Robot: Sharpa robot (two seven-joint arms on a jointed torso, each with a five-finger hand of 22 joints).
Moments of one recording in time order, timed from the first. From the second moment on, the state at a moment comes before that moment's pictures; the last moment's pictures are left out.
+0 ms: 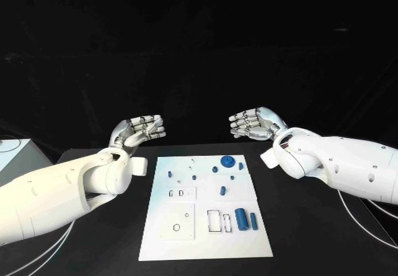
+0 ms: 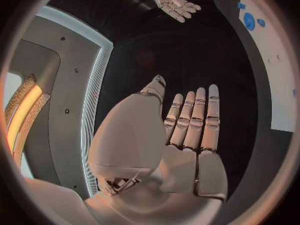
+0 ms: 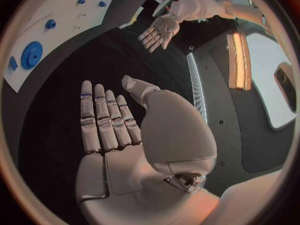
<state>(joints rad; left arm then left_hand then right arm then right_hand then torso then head) 1.18 -0.81 -0.05 1.42 0.04 -0.45 0.53 1.51 -0.10 0.16 0.26 0.06 0.84 0.21 0.14 0.13 0.94 0.20 0.10 0.07 0.94 0.16 0.18 0.14 0.18 0.89 0.27 0.20 0.11 1.33 -0.79 -0.18 1.37 -0.54 -0.45 0.29 1.34 -0.13 0.51 -0.08 0.14 0.84 0.21 0.14 0.15 0.96 0.19 0.08 0.06 1.01 0.14 0.14 0.10 0.16 0.96 0.23 0.20 0.11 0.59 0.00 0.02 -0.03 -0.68</state>
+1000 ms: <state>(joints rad) 1.19 -0.95 -0.04 1.65 -0.09 -0.33 0.47 1.42 -0.24 0.54 0.13 0.06 0.95 0.19 0.17 0.16 1.17 0.13 0.07 0.07 1.13 0.05 0.74 0.70 0.18 0.98 0.14 0.99 0.62 1.33 -0.78 -0.18 1.41 -1.41 -0.38 -0.03 1.30 -0.28 0.58 0.03 0.16 1.04 0.16 0.15 0.21 1.25 0.09 0.06 0.07 1.46 -0.01 1.25 1.07 0.06 1.46 0.09 1.38 1.29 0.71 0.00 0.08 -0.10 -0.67</state>
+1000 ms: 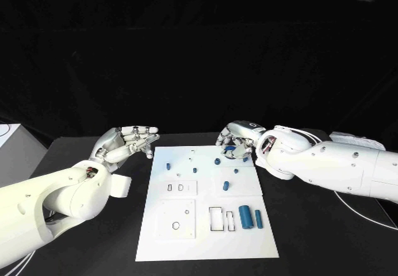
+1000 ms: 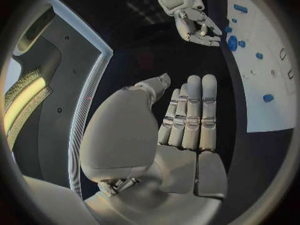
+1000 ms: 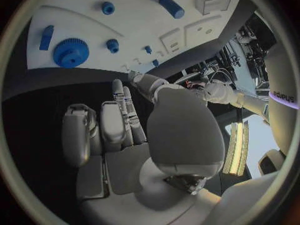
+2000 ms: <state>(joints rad) 1.19 -0.97 -0.04 1.67 -0.11 -0.32 0.45 1.40 -0.24 0.54 0.13 0.06 0.95 0.19 0.17 0.16 1.17 0.12 0.07 0.07 1.13 0.05 0.77 0.71 0.18 1.00 0.14 1.05 0.69 1.30 -0.73 -0.18 1.37 -1.55 -0.33 -0.18 1.30 -0.28 0.48 0.07 0.13 1.02 0.17 0.13 0.23 1.19 0.10 0.06 0.07 1.47 0.00 1.32 1.11 0.06 1.47 0.11 1.41 1.31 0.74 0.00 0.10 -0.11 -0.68</state>
